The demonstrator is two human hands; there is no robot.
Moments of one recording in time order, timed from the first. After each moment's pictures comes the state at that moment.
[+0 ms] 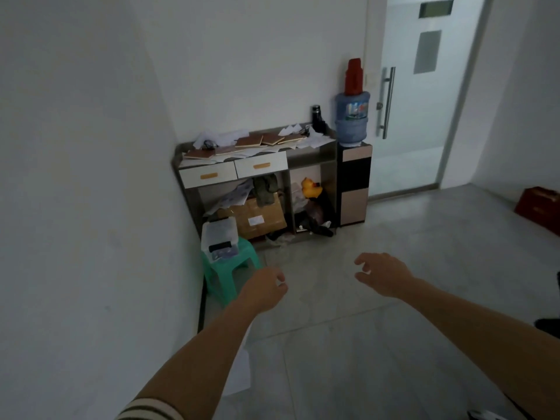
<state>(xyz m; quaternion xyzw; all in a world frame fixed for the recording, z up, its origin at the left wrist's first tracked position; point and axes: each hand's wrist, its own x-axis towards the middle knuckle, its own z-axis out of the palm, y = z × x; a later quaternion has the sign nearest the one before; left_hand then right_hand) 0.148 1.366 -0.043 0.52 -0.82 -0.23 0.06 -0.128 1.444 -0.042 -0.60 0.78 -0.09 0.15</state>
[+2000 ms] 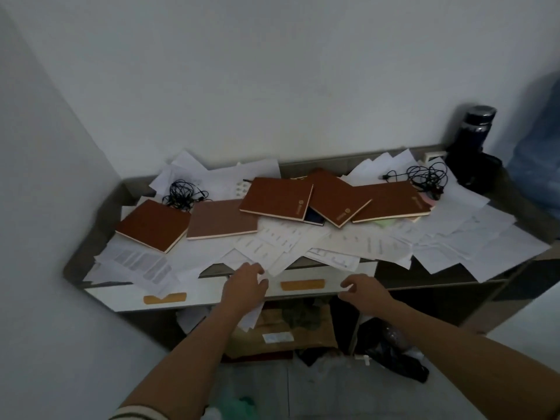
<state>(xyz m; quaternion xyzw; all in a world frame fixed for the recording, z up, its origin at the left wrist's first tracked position) -0.029 0.137 -0.121 0.64 -0.74 -0.19 0.08 -0.315 0.171 -0.166 -0.59 0.71 -0.12 0.36</state>
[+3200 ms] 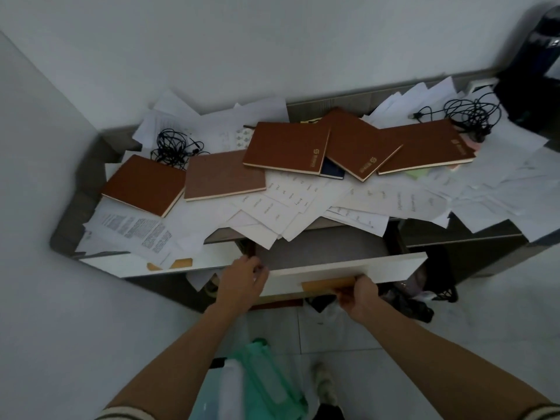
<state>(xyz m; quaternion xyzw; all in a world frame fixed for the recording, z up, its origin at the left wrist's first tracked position) 0.027 0.139 -0.198 0.61 -0.76 -0.21 0.11 -0.223 0.180 -0.261 0.11 0.62 -0.48 0.61</state>
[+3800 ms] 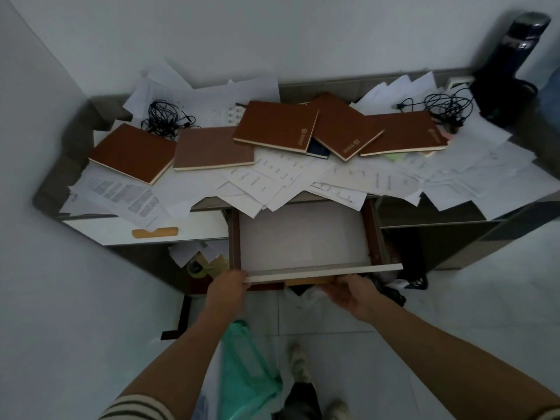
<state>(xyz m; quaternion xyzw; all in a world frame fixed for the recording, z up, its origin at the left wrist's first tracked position) 0.027 0.217 -0.240 0.64 -0.75 -0.16 -0.01 -0.258 0.250 -0.266 0.01 0.63 -0.39 0.67</state>
